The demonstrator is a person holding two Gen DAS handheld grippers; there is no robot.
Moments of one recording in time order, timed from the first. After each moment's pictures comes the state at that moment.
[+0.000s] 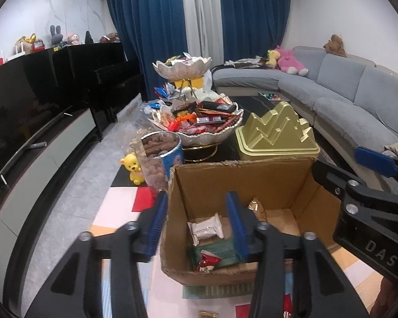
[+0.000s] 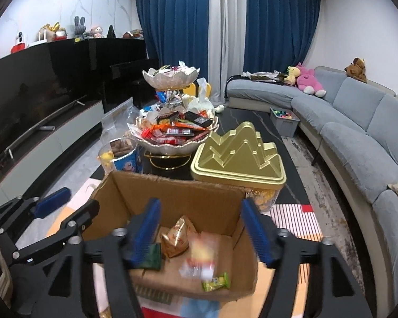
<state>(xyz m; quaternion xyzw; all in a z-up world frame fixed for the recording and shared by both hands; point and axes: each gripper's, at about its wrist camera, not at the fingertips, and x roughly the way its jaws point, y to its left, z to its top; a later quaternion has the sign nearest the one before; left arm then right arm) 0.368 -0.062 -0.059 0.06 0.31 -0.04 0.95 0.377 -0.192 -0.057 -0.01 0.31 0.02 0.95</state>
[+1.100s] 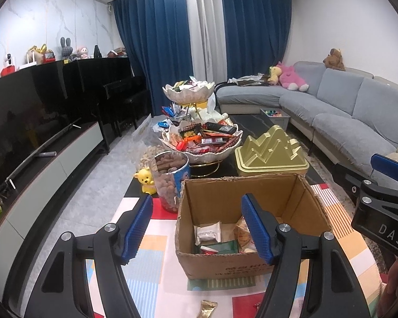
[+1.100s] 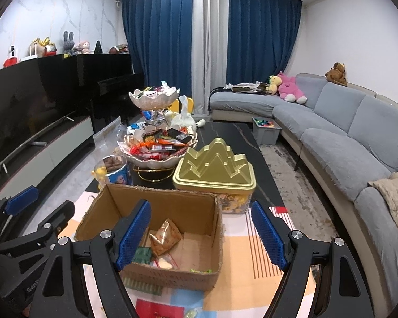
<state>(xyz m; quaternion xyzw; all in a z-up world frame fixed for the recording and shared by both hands) 0.317 -0.061 -0.016 0.06 0.27 -0.03 0.96 0.328 -0.215 -0.018 0.00 0.28 -0.02 0.96</state>
